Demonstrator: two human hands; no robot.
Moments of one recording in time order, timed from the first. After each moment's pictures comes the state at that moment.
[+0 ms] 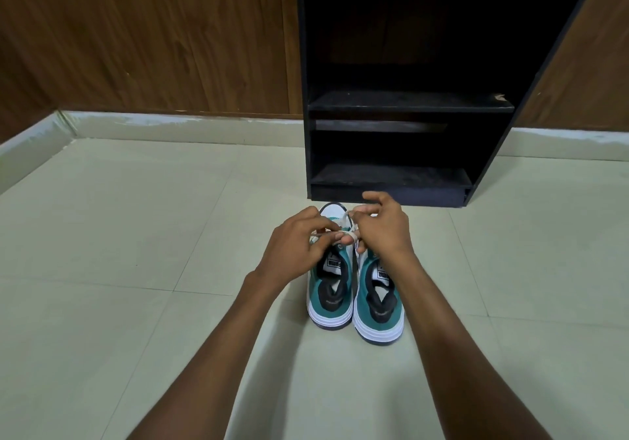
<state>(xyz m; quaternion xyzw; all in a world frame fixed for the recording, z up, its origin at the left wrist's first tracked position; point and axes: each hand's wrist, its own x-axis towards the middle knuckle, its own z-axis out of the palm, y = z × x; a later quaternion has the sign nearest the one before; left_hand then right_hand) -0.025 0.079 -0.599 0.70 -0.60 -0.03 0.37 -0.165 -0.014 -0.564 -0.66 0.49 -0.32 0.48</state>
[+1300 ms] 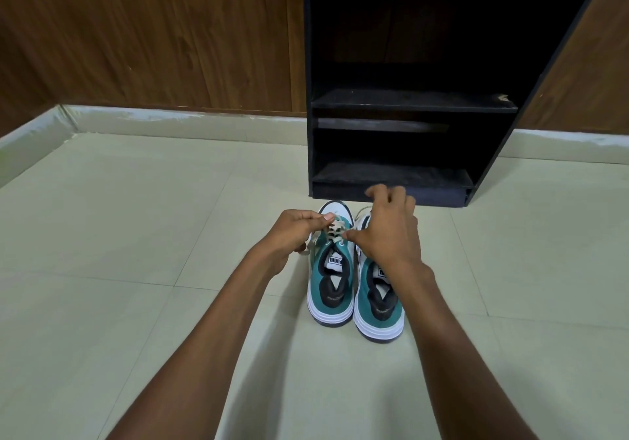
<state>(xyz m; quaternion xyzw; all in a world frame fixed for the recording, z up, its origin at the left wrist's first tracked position) -0.021 0.072 -0.576 0.70 -0.31 -0.42 0.48 -0.170 -0.003 -0.558 -0.83 0.51 -0.19 0.13</state>
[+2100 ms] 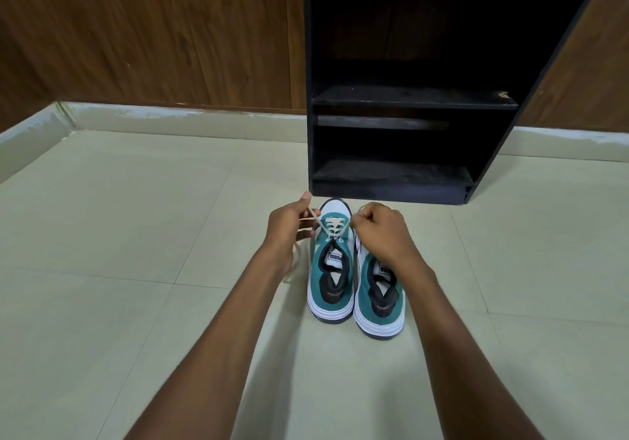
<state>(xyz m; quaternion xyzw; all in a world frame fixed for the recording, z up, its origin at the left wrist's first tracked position) -0.025 0.066 -0.582 0.64 -0.13 -0.41 0.63 -0.172 -0.004 -0.563 -0.76 0.50 -0.20 0.36</state>
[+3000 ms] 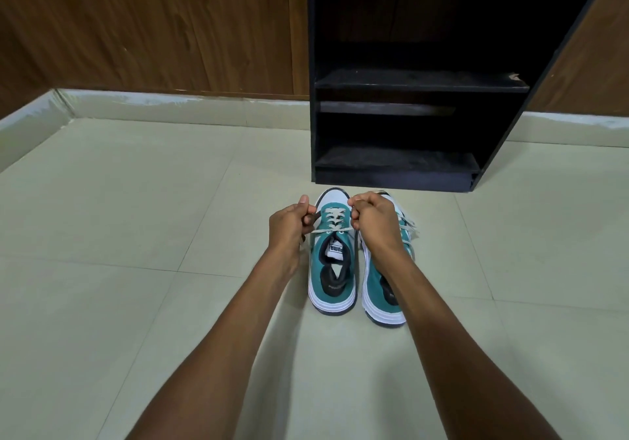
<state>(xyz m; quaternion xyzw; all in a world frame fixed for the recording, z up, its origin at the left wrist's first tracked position) -0.033 0.079 -0.607 0.64 -0.09 -0.39 0.65 -0.146 -0.003 -0.605 -0.59 0.48 -0.32 0.56</state>
